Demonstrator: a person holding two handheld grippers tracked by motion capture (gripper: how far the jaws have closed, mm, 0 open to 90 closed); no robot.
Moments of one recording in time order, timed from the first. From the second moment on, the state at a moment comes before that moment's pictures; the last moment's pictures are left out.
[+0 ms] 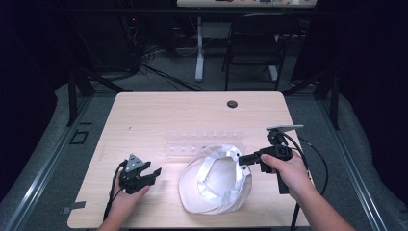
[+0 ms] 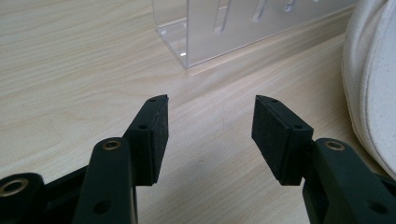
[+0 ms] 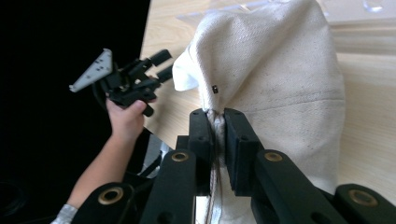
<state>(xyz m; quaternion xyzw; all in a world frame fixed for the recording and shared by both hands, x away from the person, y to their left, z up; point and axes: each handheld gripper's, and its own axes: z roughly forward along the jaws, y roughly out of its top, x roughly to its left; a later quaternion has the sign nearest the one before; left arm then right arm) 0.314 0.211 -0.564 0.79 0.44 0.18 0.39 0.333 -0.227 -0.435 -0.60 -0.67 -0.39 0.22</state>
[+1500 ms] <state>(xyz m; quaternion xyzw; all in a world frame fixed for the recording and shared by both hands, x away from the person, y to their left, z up) 0.314 0.211 -0.564 0.79 0.44 0.18 0.39 0.337 -0.195 -0.388 -0.53 -0.66 -0.47 0.26</state>
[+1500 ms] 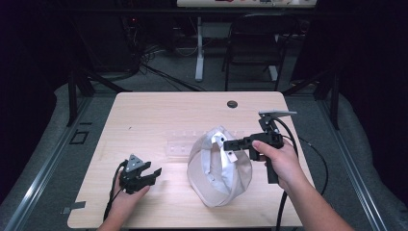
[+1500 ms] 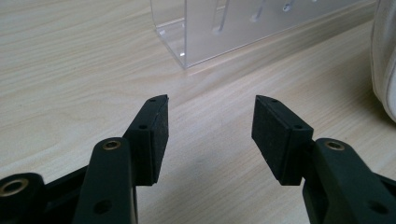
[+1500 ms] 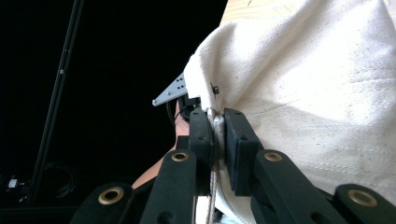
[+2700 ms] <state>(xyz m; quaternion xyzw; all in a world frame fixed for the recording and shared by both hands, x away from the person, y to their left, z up) 0.293 0.182 -0.543 0.80 0.38 0.21 0.42 0.352 -0.203 -0.344 -0.52 -0.62 -0.54 0.24</state>
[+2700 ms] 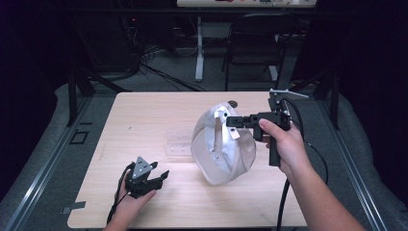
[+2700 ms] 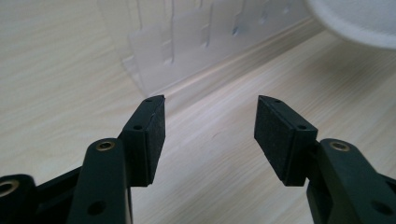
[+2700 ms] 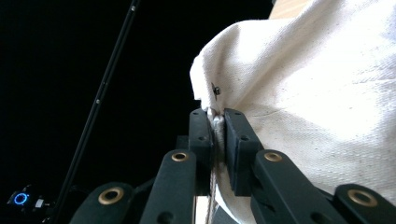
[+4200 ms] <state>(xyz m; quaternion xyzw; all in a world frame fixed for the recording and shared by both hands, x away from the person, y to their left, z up) 0.278 0.063 -0.476 0.83 0.26 0.28 0.40 0.378 -0.172 -0.314 -0.52 -0.61 -0.55 0.23</state>
